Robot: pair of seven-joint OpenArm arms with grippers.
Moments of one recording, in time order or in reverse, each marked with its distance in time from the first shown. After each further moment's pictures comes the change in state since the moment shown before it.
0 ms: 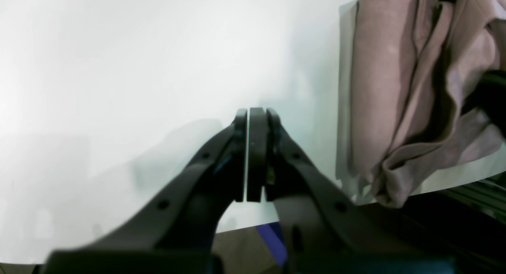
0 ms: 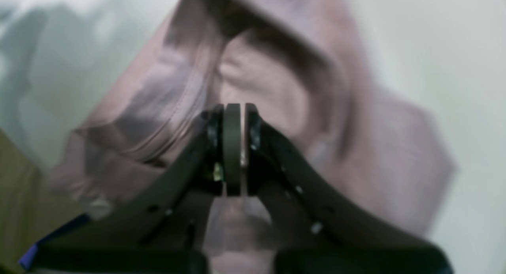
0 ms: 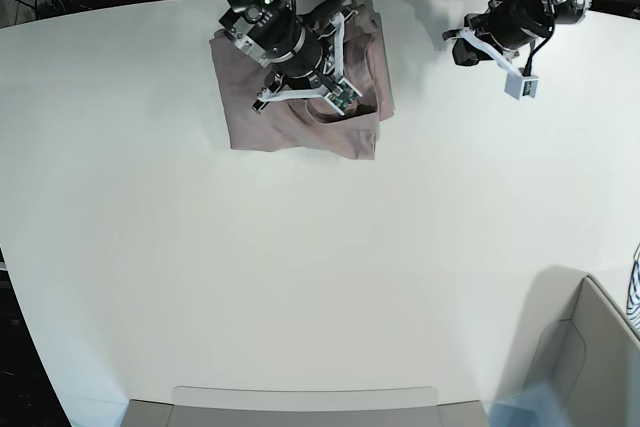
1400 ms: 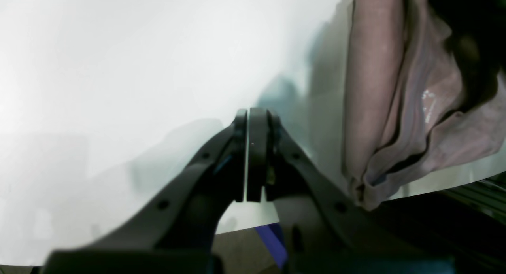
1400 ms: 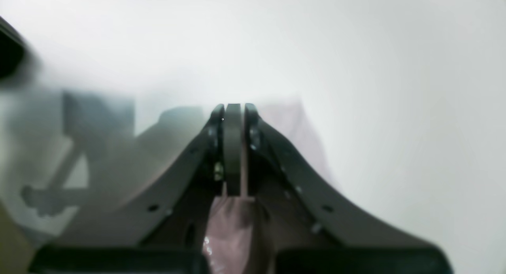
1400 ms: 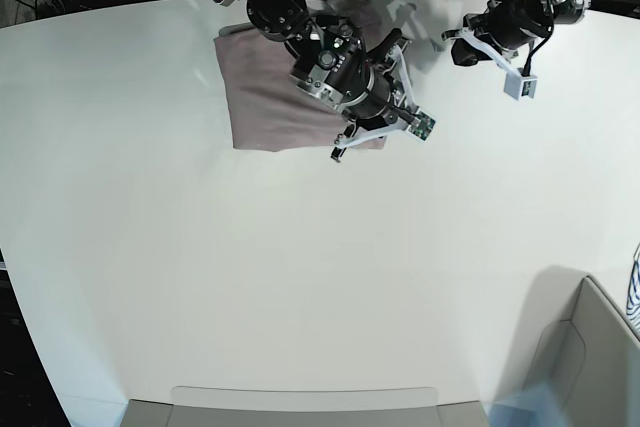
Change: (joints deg) left arm -0.1 0.1 0.0 0.0 0.0 0.0 0.0; right arm 15.8 -6.5 -11.4 -9.0 1.0 0.2 0.3
